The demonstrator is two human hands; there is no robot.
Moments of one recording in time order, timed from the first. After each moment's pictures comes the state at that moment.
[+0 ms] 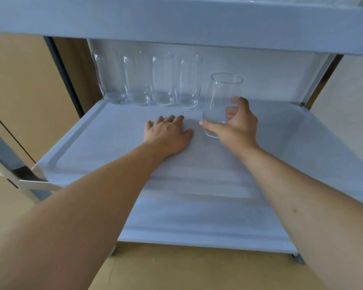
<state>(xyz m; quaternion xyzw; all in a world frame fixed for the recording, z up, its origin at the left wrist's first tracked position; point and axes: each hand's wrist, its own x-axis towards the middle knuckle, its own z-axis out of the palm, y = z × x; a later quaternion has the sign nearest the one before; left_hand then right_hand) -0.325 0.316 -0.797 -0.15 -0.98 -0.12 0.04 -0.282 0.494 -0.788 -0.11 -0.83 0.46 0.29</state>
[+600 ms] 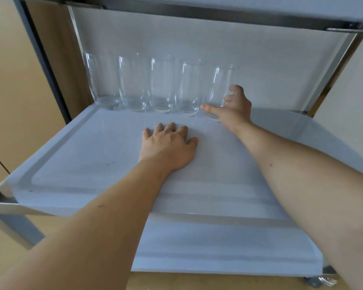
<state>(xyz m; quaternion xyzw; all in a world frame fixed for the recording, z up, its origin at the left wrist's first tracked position) -0.327 0.318 -0.813 -0.17 -0.97 -0.11 0.10 -0.389 0.522 -0.789 -0.11 -0.83 0.46 0.29</state>
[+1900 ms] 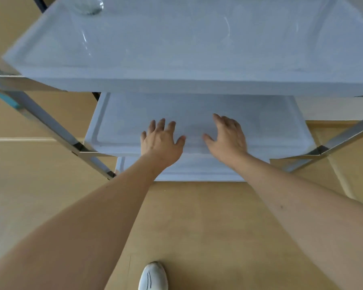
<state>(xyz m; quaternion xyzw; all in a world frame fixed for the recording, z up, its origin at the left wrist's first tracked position) -0.177 0.277 -0.731 -0.11 -0.98 -0.13 -0.09 -0.142 0.466 -0.732 -0.13 -0.97 0.19 0.00</state>
